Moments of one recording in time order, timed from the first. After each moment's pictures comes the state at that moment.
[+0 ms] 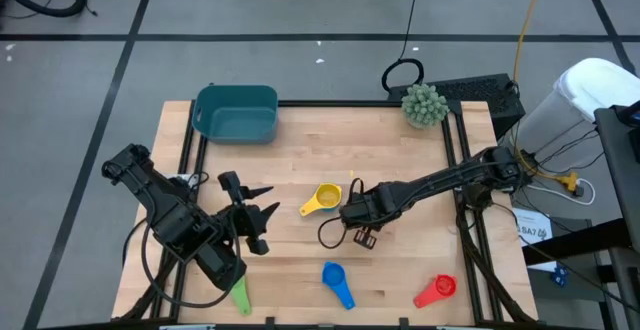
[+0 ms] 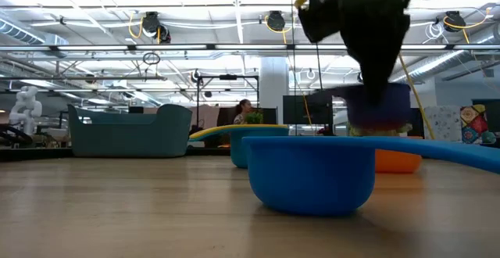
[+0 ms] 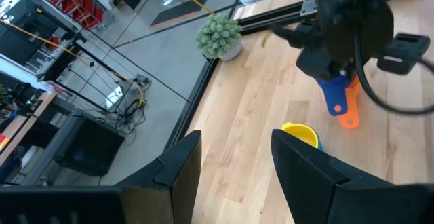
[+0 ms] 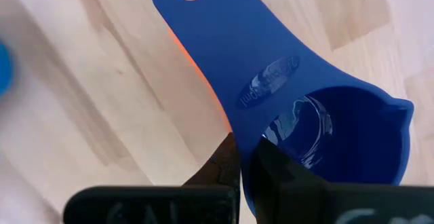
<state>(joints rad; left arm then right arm) -0.70 1.63 1.81 -1.40 -1.10 -0.59 0.25 1.78 1.36 -1.12 0.03 0.72</state>
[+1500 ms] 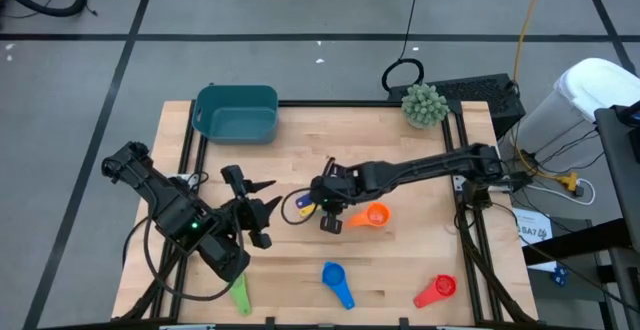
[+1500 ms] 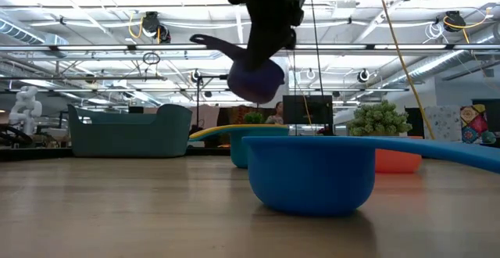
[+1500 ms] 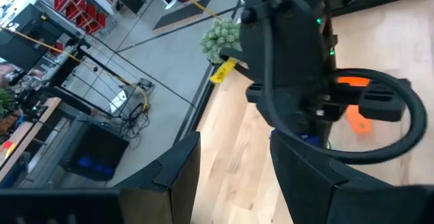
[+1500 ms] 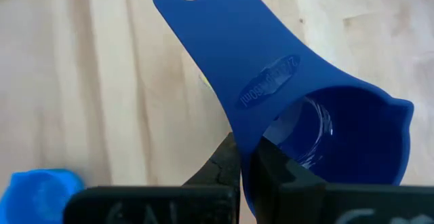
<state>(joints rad) -0.66 1.61 1.81 -1.34 -1.10 -0.48 0.11 1.88 1.59 -0.80 0.06 0.30</state>
